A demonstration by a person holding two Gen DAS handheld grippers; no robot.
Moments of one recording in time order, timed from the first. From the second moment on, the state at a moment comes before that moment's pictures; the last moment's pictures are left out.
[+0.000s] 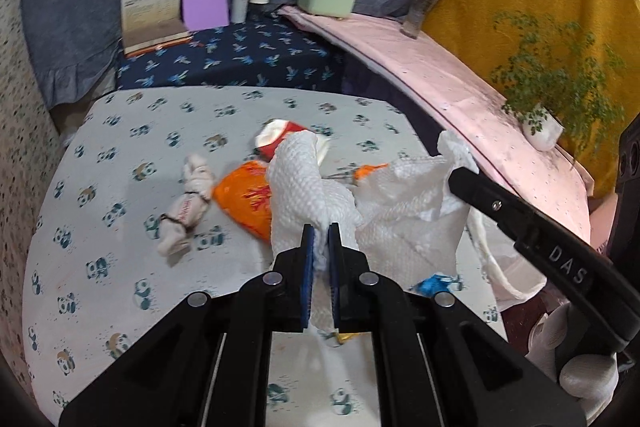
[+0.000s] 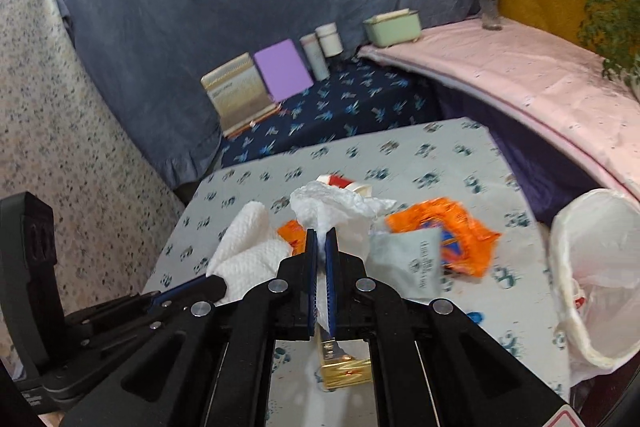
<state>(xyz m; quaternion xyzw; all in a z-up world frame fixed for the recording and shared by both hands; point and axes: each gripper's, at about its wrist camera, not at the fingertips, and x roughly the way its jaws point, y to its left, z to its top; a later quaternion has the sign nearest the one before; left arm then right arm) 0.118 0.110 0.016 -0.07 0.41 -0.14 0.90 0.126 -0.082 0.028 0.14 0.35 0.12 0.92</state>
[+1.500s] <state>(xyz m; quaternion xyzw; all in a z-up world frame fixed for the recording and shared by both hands) 0.131 -0.198 -0.004 0.09 0.41 -0.35 0.84 0.065 -0.355 -0.004 0.22 0.32 -0.15 0.91</state>
